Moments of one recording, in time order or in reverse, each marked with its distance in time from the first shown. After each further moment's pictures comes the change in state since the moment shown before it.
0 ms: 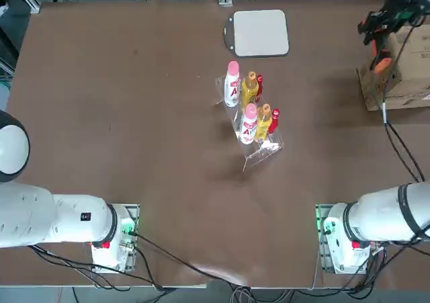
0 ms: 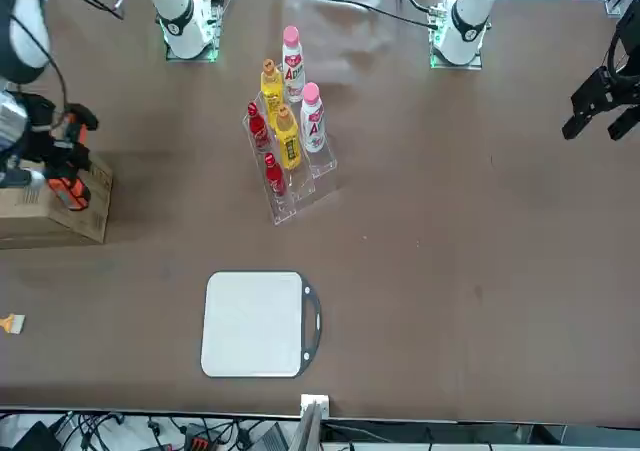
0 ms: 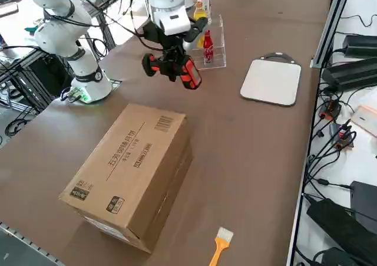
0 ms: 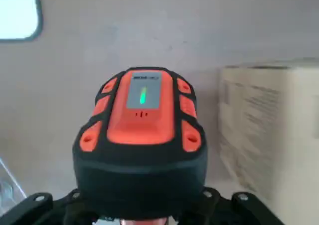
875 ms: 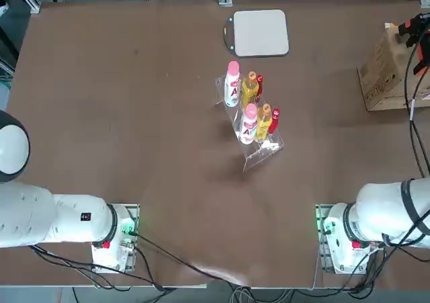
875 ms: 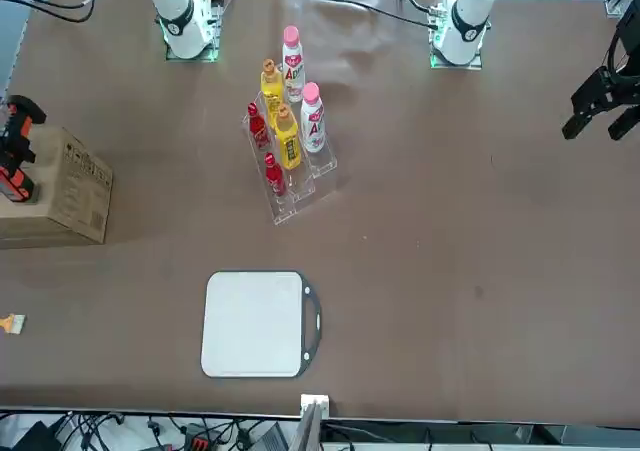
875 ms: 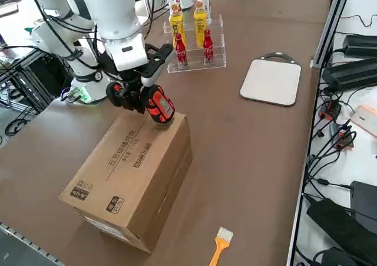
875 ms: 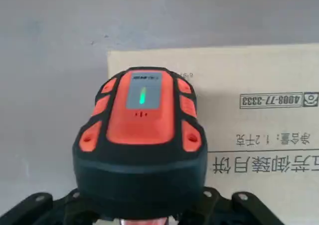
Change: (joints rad) arm -0.310 0.067 -0.016 0.158 0.000 -0.095 -0.360
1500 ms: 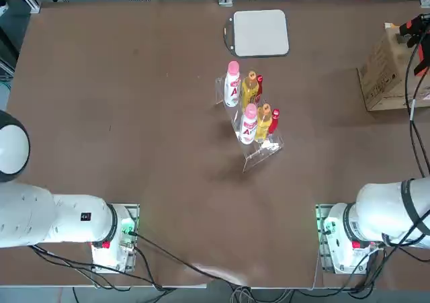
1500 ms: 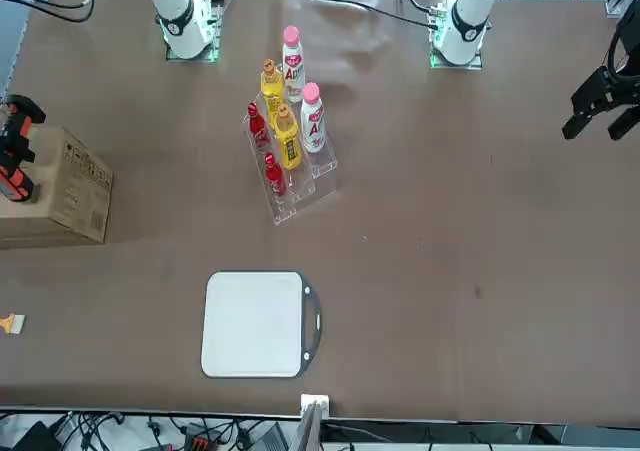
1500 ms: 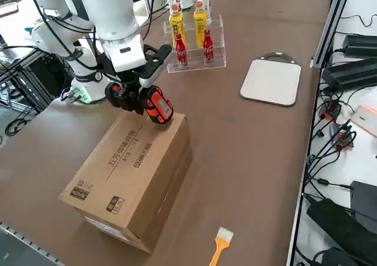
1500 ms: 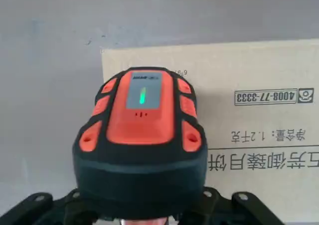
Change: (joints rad) arm -0.007 0.000 -0.009 -0.001 0.000 0.005 -0.001
